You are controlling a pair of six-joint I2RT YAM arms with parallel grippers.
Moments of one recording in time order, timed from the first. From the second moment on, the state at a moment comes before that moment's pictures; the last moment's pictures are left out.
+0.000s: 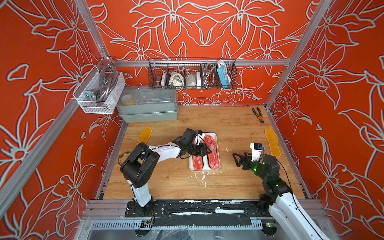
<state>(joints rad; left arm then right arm) -0.57 1.70 0.96 0.00 0.59 -0.59 0.22 0.52 0.20 -0.07 -0.29 0.37</state>
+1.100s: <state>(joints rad) 0.23 1.78 1.17 -0.43 0.06 -0.32 0.54 1.01 0.63 -0.19 -0.15 0.21</state>
